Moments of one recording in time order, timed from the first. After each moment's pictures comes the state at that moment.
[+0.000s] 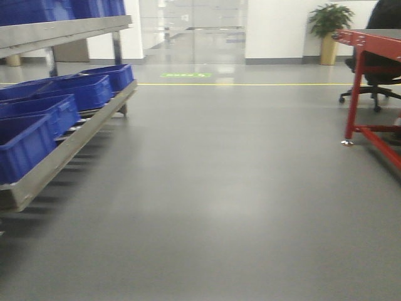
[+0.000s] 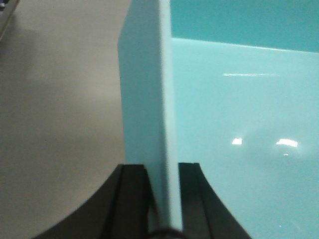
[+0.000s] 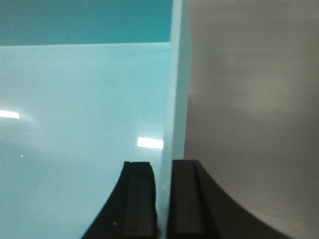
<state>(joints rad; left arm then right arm) -0.34 1.14 -1.39 0.10 0.67 -0.31 0.31 1.15 -1.33 -0.03 0.58 0.26</state>
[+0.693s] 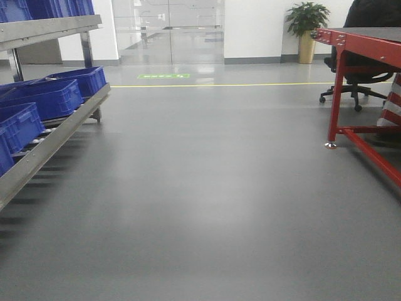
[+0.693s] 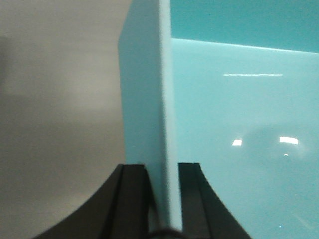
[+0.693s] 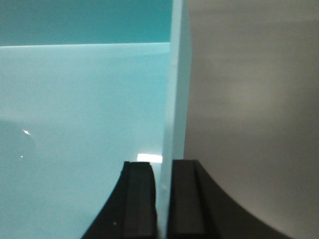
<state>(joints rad) -0.34 1.14 -1.39 0.10 0.67 -0.31 0.31 1.15 -1.33 -0.03 0.58 0.26</state>
